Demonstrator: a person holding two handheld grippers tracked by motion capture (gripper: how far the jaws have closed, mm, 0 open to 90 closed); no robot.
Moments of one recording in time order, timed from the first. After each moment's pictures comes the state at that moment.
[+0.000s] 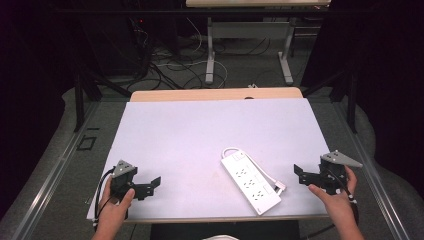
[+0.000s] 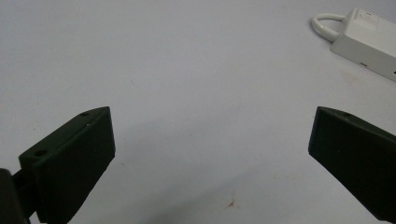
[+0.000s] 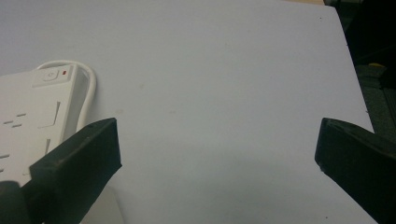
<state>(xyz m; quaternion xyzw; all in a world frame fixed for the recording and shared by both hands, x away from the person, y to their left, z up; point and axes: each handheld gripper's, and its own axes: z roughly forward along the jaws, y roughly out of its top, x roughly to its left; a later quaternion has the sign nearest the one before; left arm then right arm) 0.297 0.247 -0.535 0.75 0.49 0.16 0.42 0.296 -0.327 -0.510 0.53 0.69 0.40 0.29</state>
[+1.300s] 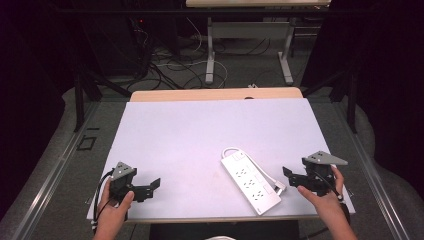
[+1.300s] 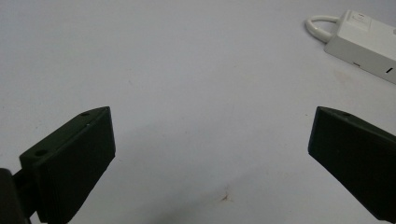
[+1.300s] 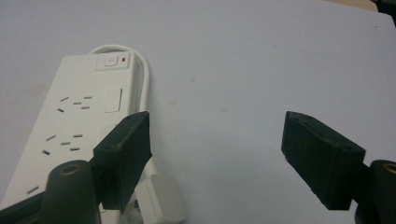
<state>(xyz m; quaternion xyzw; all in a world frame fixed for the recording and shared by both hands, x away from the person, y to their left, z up) 0.290 0.246 -0.533 0.75 0.49 0.17 0.42 0.288 -0.289 -0.493 0.49 0.74 0.39 0.26</state>
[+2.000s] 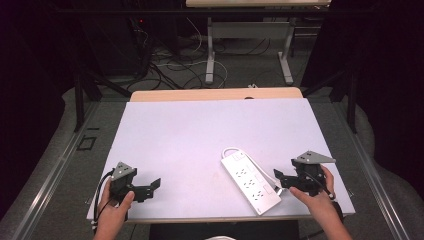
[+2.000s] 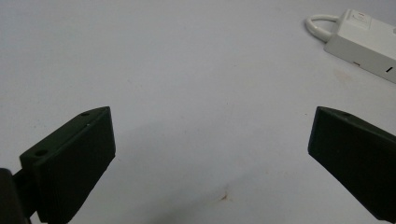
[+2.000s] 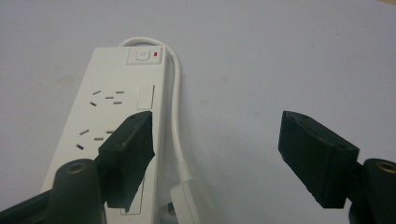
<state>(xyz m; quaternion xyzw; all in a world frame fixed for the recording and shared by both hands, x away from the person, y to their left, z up) 0.290 0.245 -0.533 0.75 0.49 0.17 0.42 0.291 -0.267 -0.494 0.47 0.76 0.39 0.23</state>
